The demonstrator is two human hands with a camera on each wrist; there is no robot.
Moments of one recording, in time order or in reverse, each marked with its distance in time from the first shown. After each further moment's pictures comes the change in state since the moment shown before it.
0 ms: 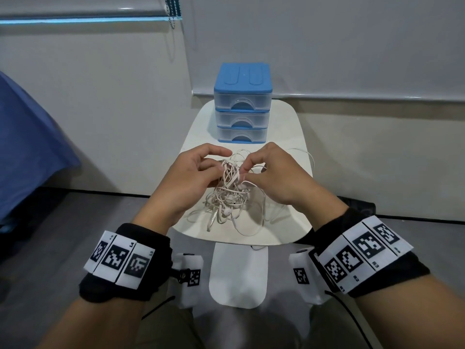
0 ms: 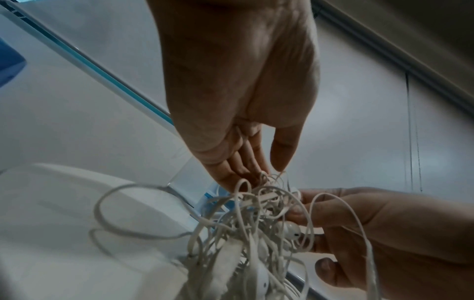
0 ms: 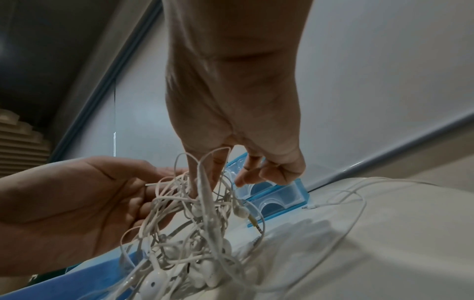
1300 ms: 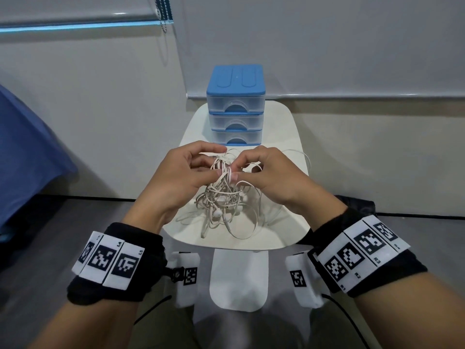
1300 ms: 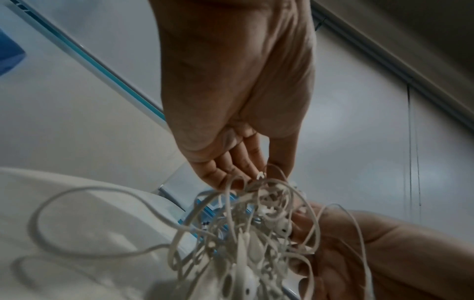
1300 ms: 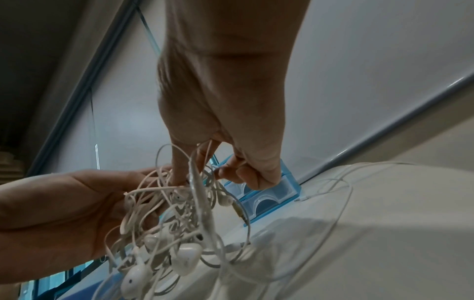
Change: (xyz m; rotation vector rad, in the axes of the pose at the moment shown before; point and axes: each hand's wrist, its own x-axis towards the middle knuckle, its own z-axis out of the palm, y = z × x) left_hand 0.009 0.008 -0.004 0.035 -0.003 0.028; right_hand 0.002 0.007 -0.002 0.336 -0.056 -0.064
